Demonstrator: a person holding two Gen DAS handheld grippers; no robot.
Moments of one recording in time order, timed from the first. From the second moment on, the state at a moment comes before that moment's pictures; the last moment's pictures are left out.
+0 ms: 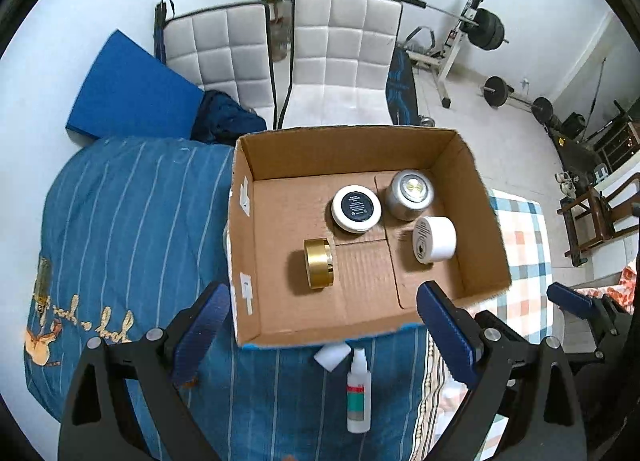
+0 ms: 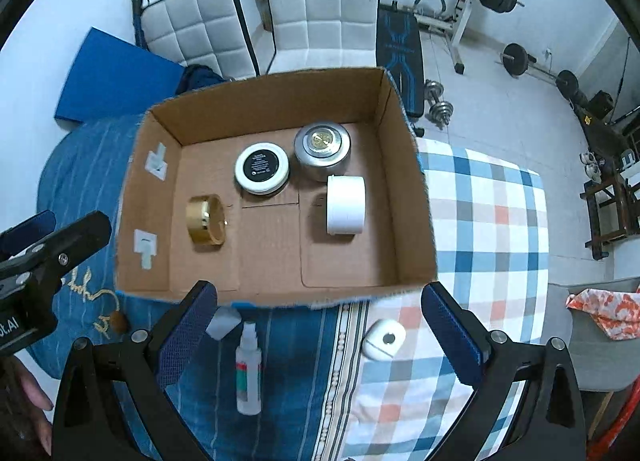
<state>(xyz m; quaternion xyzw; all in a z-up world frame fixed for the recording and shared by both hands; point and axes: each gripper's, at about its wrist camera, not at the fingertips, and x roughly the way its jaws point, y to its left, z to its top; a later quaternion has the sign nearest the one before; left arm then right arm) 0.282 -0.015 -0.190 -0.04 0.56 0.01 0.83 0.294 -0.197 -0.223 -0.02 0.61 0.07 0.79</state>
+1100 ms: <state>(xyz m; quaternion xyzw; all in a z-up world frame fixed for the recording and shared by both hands) 0.216 -0.086 -0.434 -0.03 0.77 0.00 0.64 0.264 -0.302 -0.440 0.13 0.74 -0.02 0.66</state>
